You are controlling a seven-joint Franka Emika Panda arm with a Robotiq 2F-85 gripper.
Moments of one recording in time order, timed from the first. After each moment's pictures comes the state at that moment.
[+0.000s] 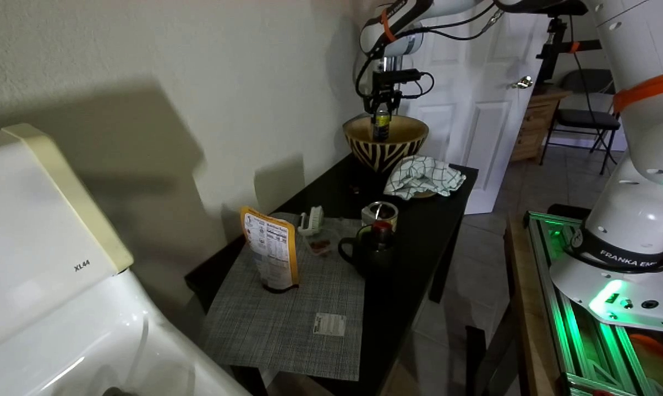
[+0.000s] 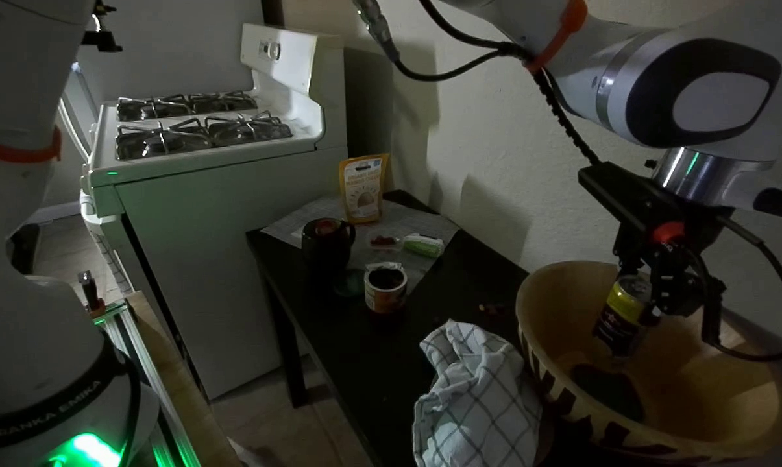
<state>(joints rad) -0.43 0.60 -0.26 -1.50 0.15 2.10 0.05</state>
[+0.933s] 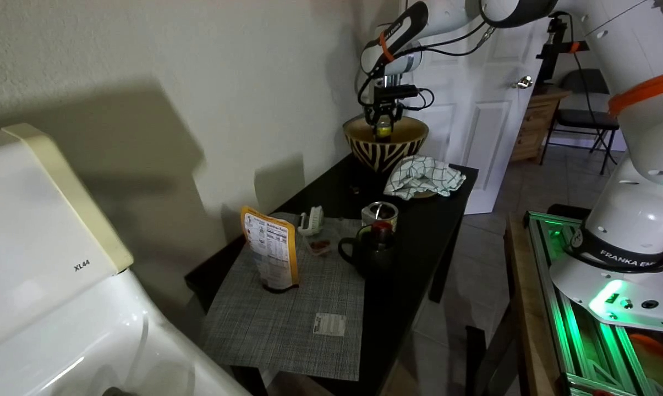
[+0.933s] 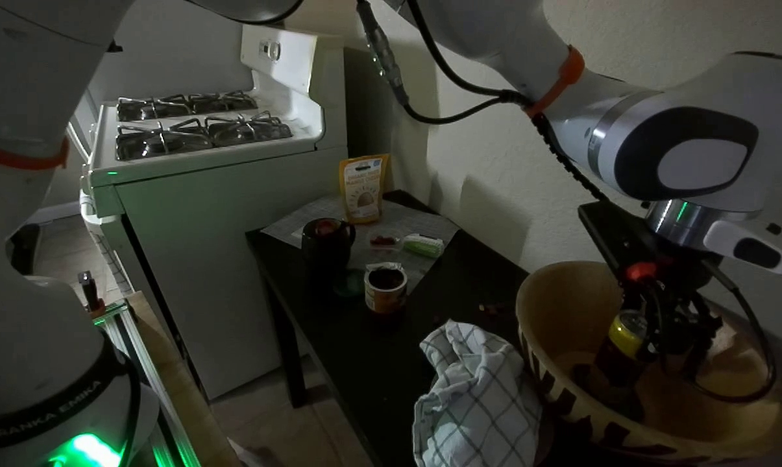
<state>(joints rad) -0.44 0.68 -0.28 -1.50 0.15 2.20 0.20</state>
